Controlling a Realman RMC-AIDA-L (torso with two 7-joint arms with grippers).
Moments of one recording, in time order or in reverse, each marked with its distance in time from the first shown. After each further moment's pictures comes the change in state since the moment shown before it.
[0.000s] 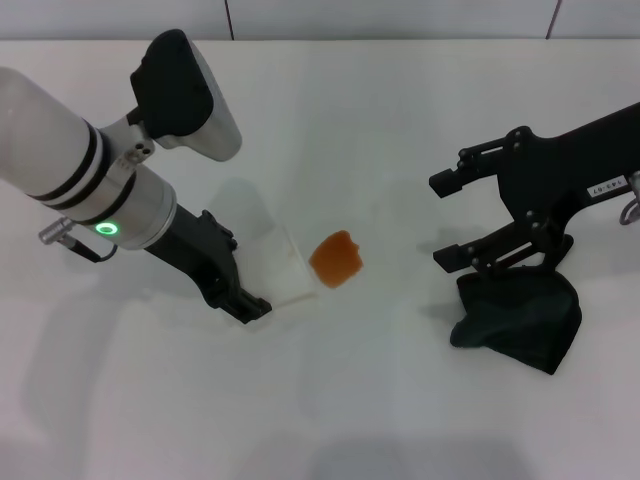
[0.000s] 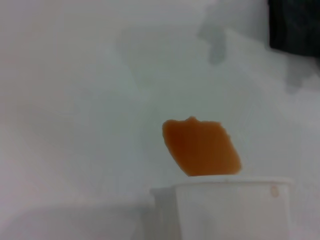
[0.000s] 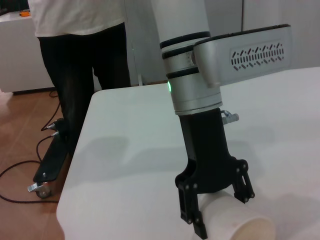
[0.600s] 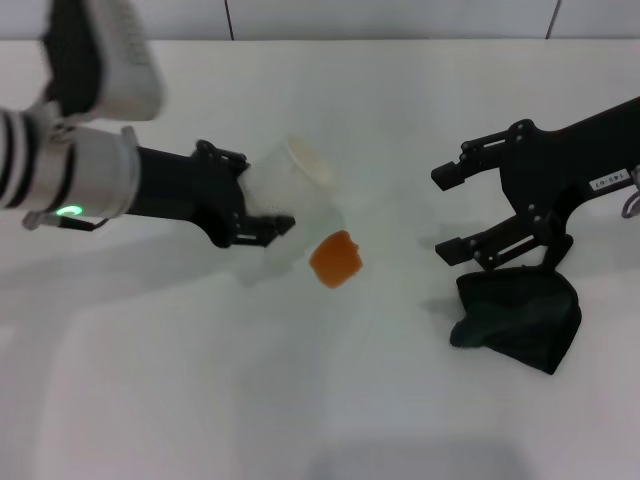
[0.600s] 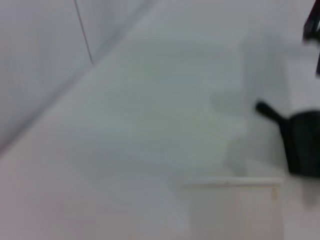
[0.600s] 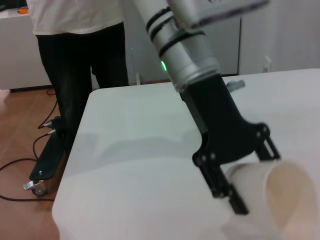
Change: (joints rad) left arm 0.223 0.003 -0.074 0.211 -0.305 -0.116 0.246; right arm 0.005 -0.006 0.004 -0.004 0.000 0.005 -0.004
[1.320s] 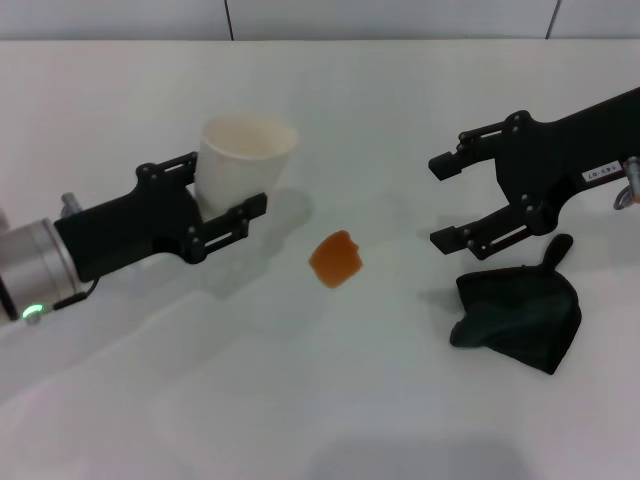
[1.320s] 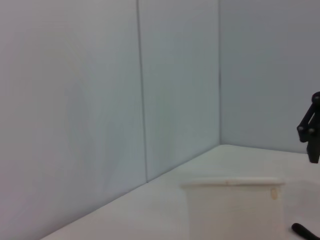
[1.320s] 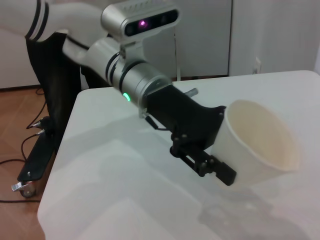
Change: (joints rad) left arm 0.096 0.004 -0.272 -0.643 -0.669 0.048 0.829; right arm 0.006 0.004 0.000 0.007 -0.009 0.030 0.000
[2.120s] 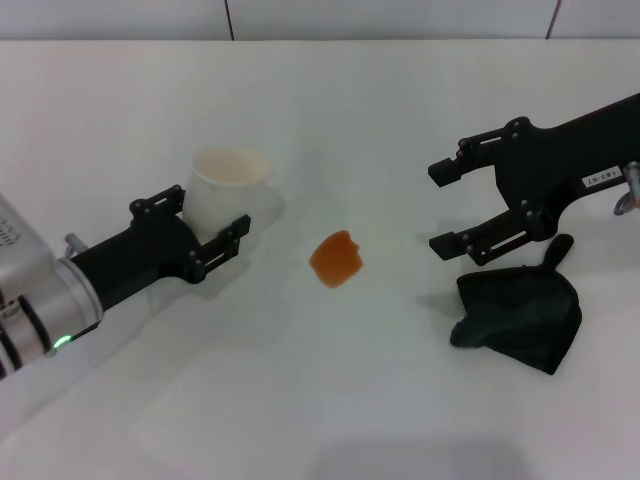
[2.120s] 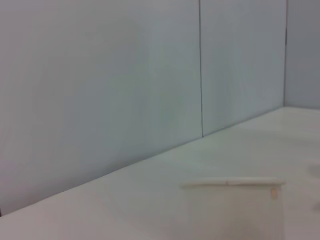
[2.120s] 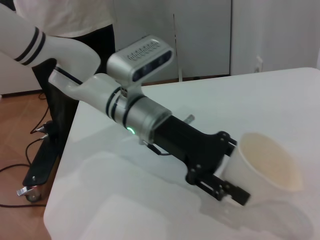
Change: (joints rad) left arm -0.048 -0.004 -0.012 -0.307 -0.172 -0.167 0.303; right arm -0.007 0.003 -0.003 0.000 0.006 -0.007 0.019
